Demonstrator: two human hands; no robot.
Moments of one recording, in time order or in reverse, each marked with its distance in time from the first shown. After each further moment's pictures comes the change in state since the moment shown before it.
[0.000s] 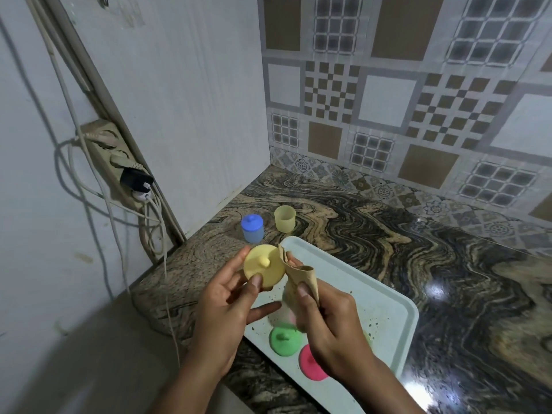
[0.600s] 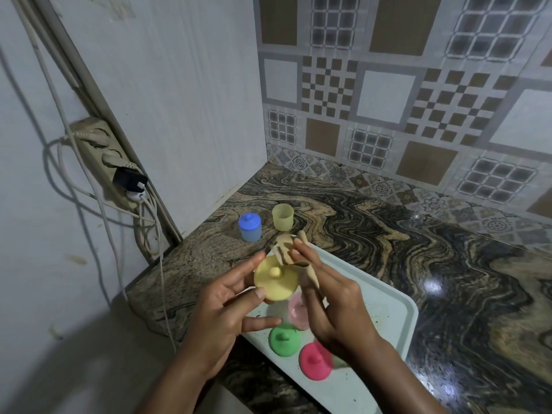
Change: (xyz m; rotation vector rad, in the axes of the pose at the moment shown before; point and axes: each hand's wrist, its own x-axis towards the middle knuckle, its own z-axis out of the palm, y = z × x) left_hand 0.007 0.002 -0.017 0.009 -0.233 -0.089; right_hand 0.022 0.025 -0.009 -0.213 -0.028 -0.232
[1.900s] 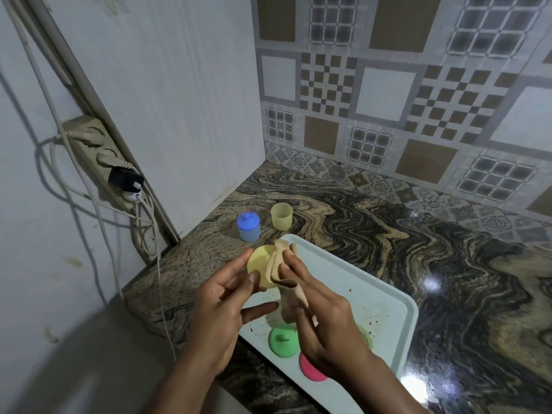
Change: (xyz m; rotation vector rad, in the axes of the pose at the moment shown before) left_hand 0.010 -0.001 0.006 -0.075 0.168 0.002; right_hand -0.016 -0.007 0.014 0.069 -0.053 -0.005
